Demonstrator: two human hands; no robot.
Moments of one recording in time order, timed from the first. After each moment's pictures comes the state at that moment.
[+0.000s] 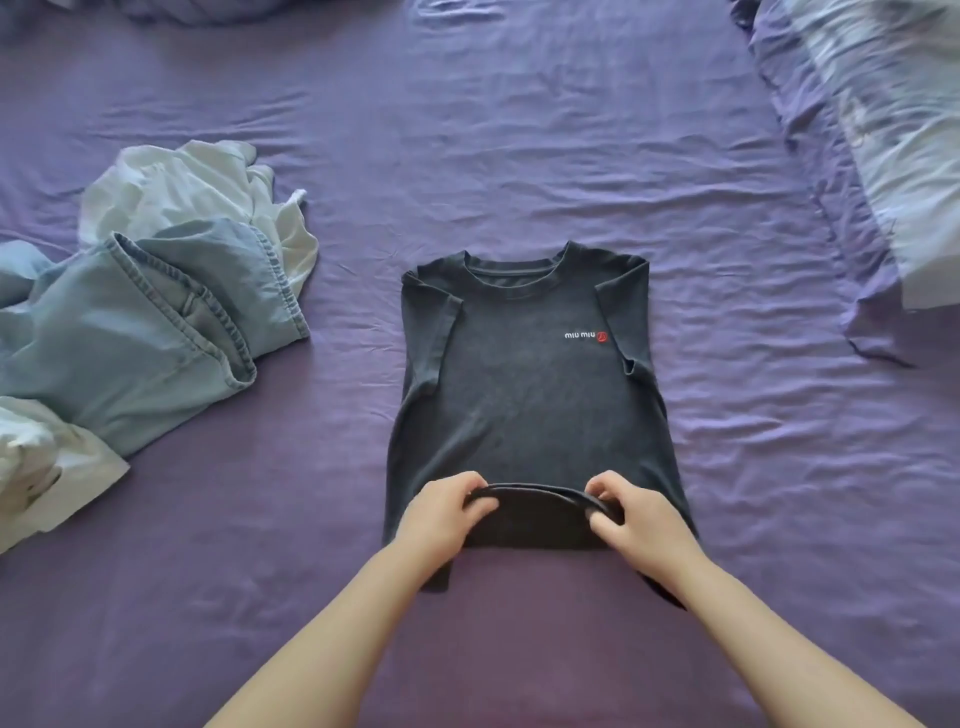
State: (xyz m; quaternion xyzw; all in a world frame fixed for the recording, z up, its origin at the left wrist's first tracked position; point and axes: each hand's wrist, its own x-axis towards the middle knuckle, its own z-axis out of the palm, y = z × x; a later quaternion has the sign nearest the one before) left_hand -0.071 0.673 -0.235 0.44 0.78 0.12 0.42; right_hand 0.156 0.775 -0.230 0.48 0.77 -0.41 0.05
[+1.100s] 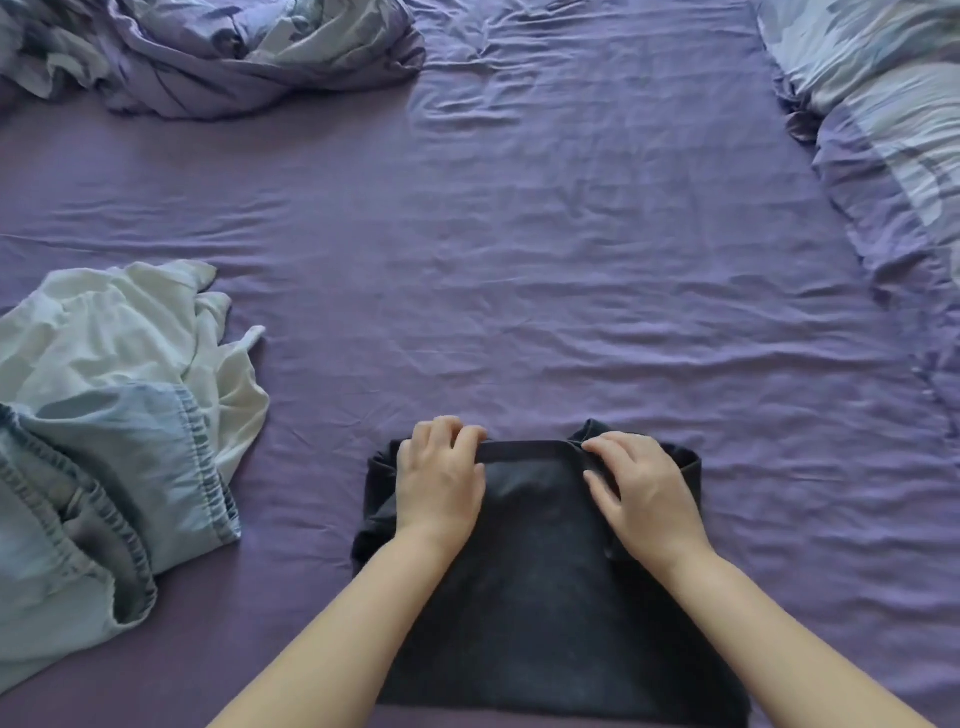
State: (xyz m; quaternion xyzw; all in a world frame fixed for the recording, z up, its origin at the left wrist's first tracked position) left_hand -0.179 0.932 -0.278 0.53 0.83 0.15 0.03; right_hand 0.017 1.030 -0.281 0.41 0.88 -0.18 -0.15
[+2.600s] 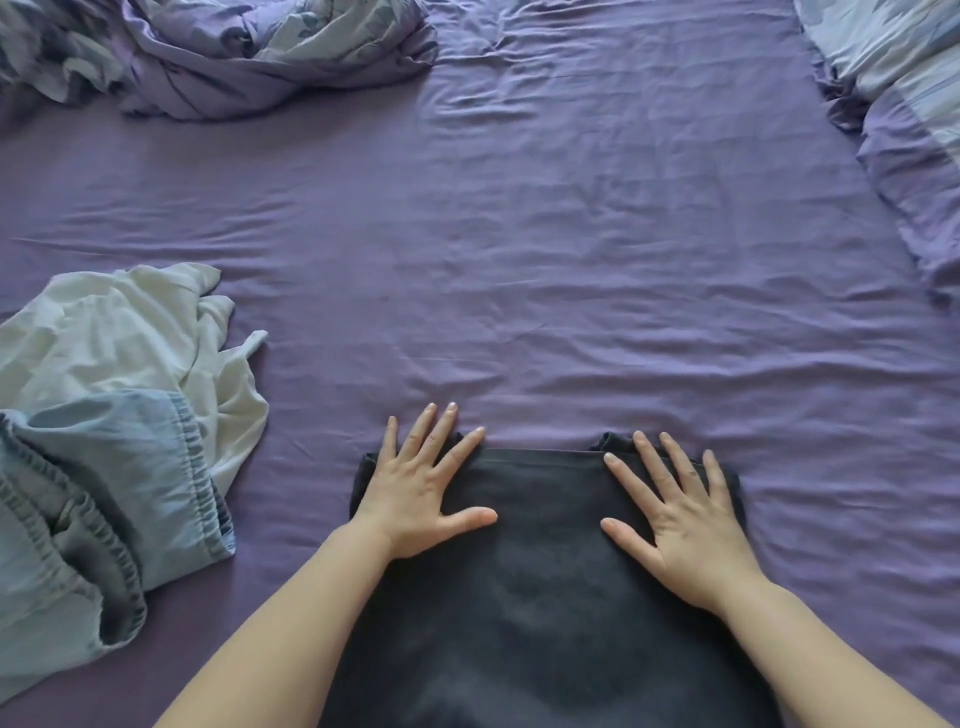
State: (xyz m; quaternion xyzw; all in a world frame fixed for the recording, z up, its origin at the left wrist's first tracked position) left_hand -0.236 0.924 -0.318 0.63 0.76 -0.08 0.14; right_hand 0.050 1.052 -0.332 0.39 0.92 -0.05 0.09
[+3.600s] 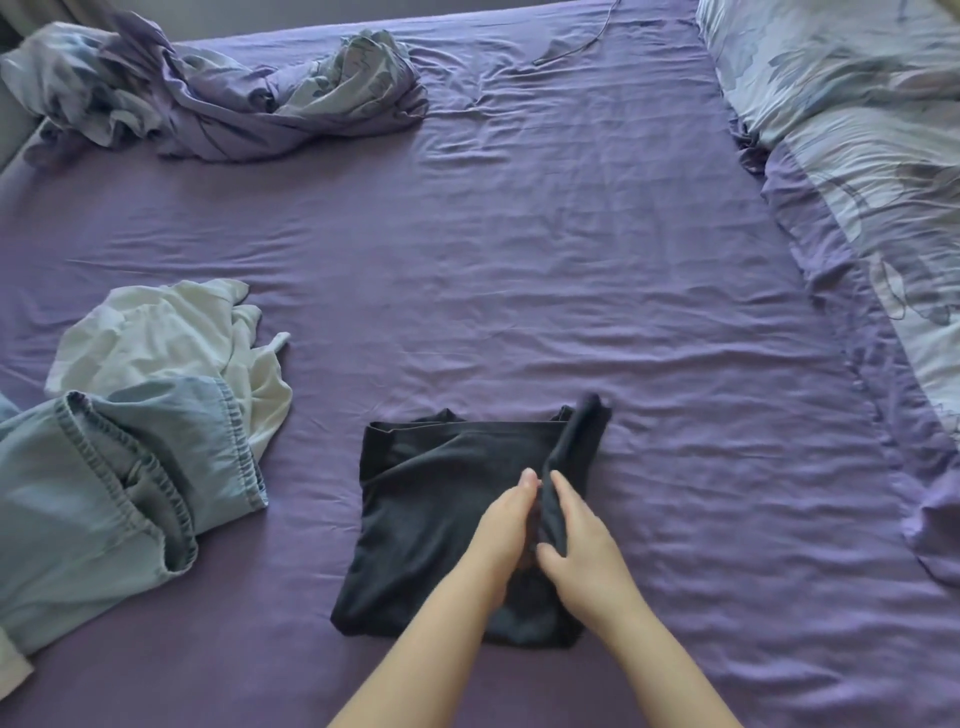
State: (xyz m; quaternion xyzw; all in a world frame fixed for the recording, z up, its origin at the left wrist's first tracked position) left_hand -0.073 0.904 -0.228 0.07 0.66 0.42 0.62; right_hand 0.030 0.933 -0.229 0.48 0.71 -0.50 -0.06
